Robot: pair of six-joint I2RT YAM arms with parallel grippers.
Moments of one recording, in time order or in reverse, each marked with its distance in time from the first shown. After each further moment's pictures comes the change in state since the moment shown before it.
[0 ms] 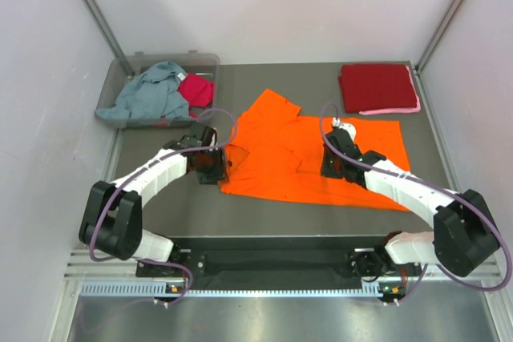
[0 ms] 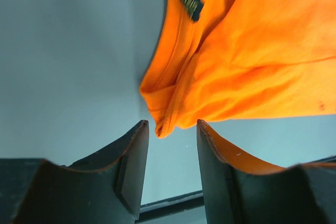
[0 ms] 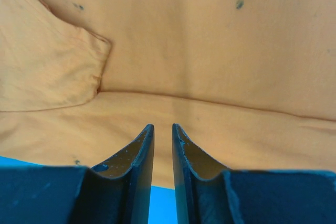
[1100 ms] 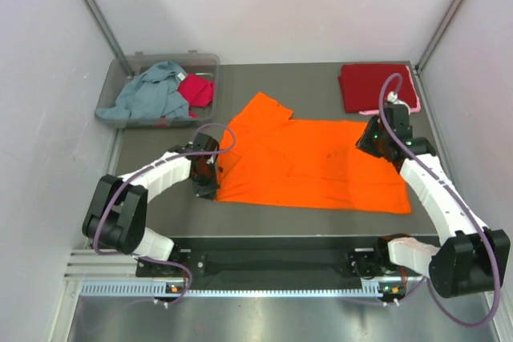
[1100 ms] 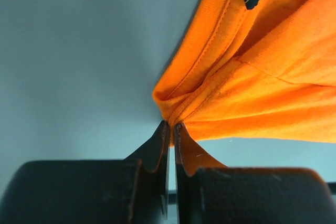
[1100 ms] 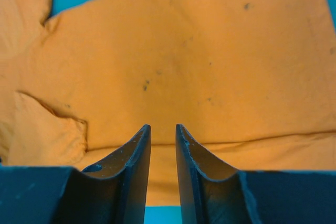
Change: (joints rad) left arm -0.015 0.050 -0.075 -0.091 -0.092 -0.095; right arm -0.406 -0.155 0.161 -0.168 -0.155 -0.086
